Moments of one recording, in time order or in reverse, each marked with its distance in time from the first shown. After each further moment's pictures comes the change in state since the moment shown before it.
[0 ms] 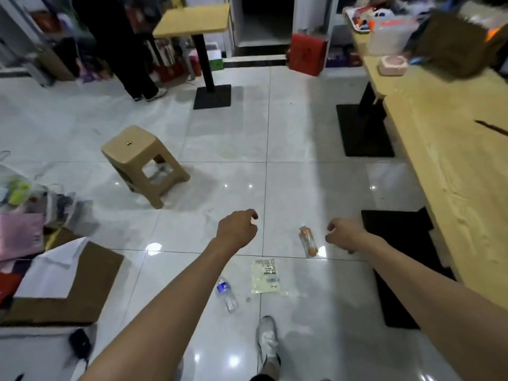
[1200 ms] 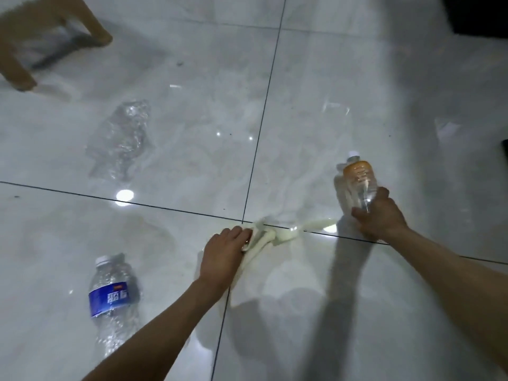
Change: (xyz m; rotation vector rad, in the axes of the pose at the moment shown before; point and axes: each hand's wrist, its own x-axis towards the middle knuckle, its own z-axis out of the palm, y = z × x) left_hand 0.380 -0.283 0.774 0.083 0.329 0.110; right_hand 0.713 0.235 0.483 0.098 0.352 0.073
